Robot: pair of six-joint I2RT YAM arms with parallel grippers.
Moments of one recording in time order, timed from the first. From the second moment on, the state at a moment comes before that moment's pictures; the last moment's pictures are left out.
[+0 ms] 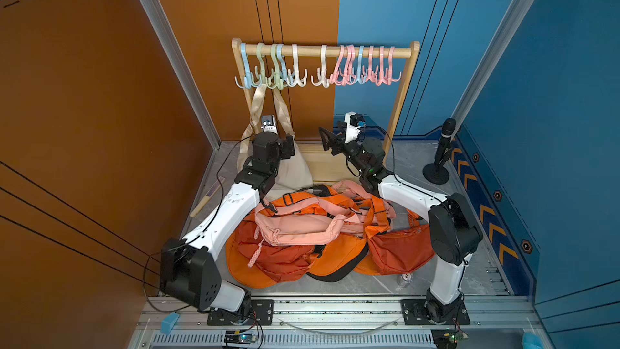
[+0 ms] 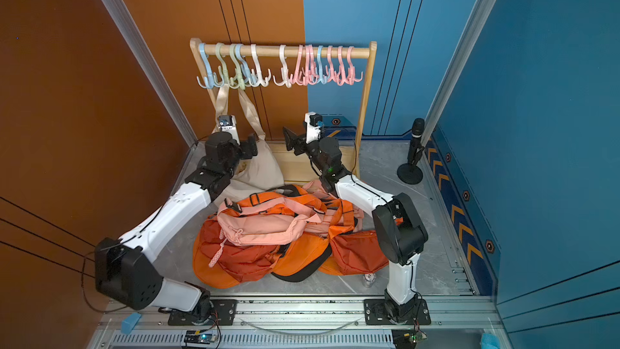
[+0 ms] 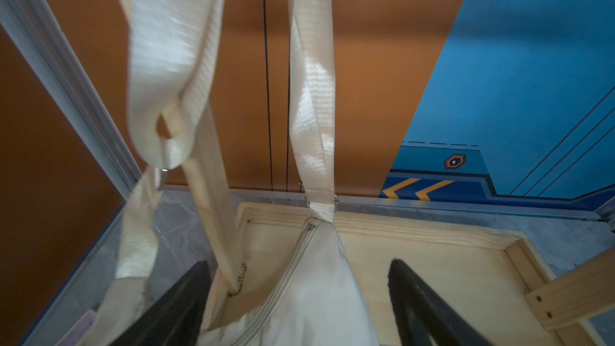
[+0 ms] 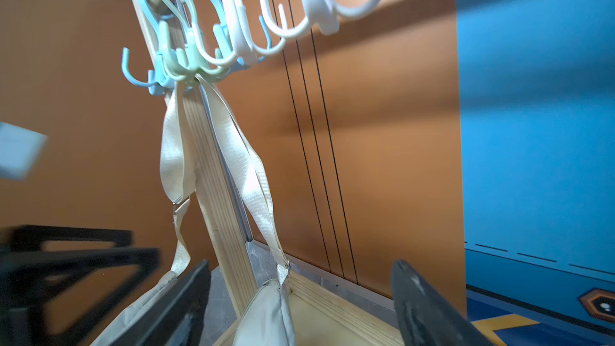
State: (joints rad) left arm -0.33 1.53 1.30 -0.02 -0.34 -0.18; right arm 0.55 1.84 1.37 0.69 -0.09 0.23
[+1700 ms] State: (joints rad) left arm -0.49 2.16 1.90 0.10 -0.19 -0.27; right arm 0.26 1.89 1.63 0.34 -0.41 0.27
